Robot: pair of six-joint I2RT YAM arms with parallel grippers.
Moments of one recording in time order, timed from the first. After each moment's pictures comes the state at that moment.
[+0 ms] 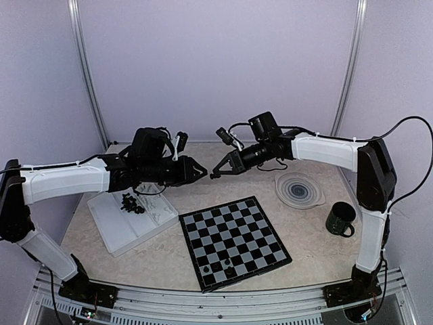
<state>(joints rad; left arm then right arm) -0.77 1.52 1.08 -0.05 0.18 -0.67 0.65 1.98 1.62 -0.30 -0.83 0.17</state>
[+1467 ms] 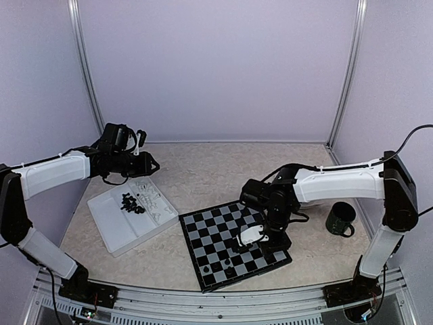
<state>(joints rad) -0.38 1.46 1.04 -0.28 0.16 -0.35 1.00 1.75 1.23 -1.06 -0.19 -0.79</state>
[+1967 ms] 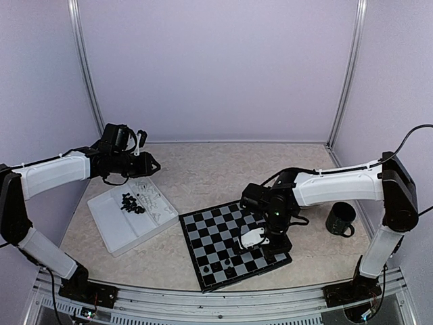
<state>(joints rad) -0.38 1.46 1.04 -0.26 0.18 -0.35 1.01 1.75 1.19 -1.04 -0.15 -0.77</state>
